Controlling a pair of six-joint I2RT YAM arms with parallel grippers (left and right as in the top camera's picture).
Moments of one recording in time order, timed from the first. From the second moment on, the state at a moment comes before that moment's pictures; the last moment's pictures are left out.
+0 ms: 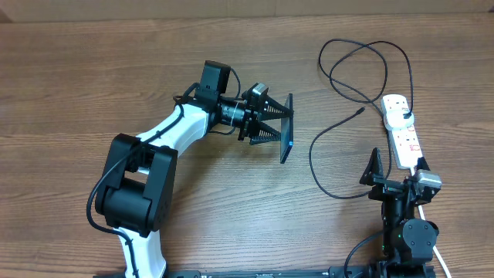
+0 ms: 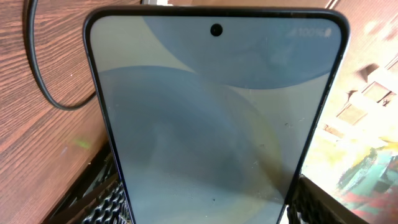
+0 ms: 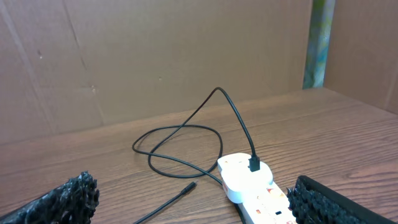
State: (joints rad) left arm -0.35 2.02 1.27 -0.15 1.42 -1.05; right arm -0.01 0.01 0.02 -0.01 0.17 0.12
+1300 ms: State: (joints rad) left arm -0.35 2.02 1.27 -0.15 1.42 -1.04; right arm -0.01 0.01 0.02 -0.01 0.17 0.12
